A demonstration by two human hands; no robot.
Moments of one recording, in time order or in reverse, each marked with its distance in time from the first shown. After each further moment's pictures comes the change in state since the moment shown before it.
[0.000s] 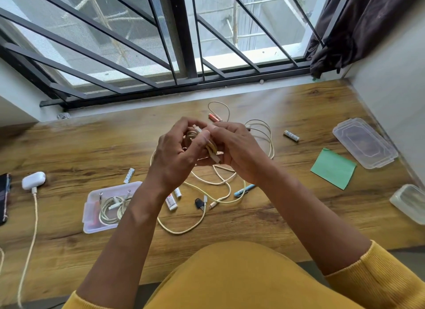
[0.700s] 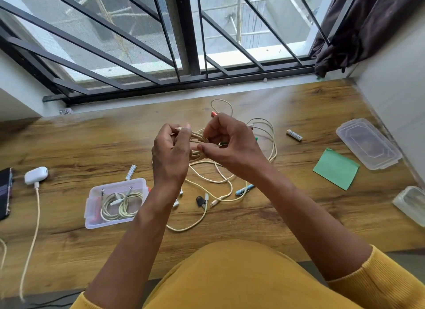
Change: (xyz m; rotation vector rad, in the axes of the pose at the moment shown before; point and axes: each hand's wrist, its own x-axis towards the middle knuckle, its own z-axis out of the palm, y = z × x) left_hand -0.006 0.005 0.012 -0.254 0.358 -0.375; right_hand 0.000 0.007 0.007 -0.670 0.204 -0.338
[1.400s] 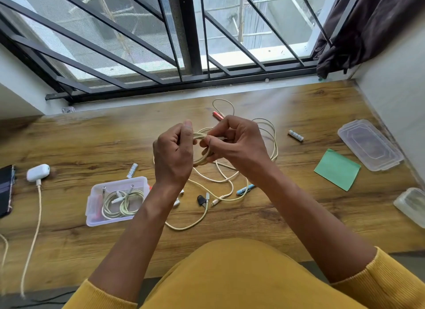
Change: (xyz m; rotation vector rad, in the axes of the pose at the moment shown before) left_hand 0.007 -0.018 0.002 0.245 0.047 0.361; right_hand -0.006 0.000 0.000 0.388 0.026 0.104
